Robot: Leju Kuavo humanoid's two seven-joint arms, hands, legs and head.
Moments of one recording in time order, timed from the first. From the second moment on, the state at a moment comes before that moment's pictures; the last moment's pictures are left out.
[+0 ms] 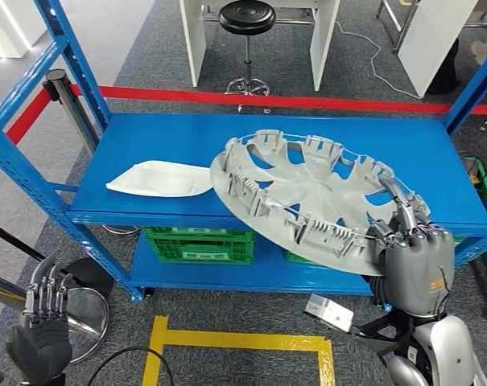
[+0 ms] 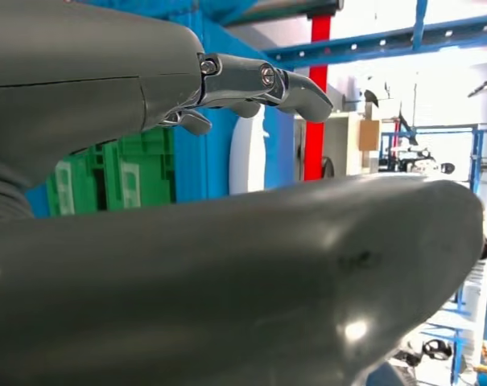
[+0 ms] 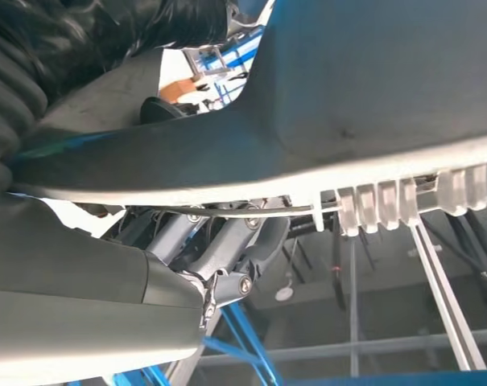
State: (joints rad) left arm 0.44 -0.18 0.09 -1.92 -0.01 -0.21 -0.37; right arm 0.10 -0.23 0.26 -2.13 1.27 -0.54 0.12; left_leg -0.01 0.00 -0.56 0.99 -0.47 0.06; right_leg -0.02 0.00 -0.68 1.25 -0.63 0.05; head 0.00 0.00
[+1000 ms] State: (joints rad) left arm 0.41 -0.03 -0.18 -1.92 -0.02 0.04 -0.39; right arm 0.44 -0.27 0.06 -2.28 1.20 -0.67 0.02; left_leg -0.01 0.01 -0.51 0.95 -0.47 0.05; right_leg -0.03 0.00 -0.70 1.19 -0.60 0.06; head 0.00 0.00
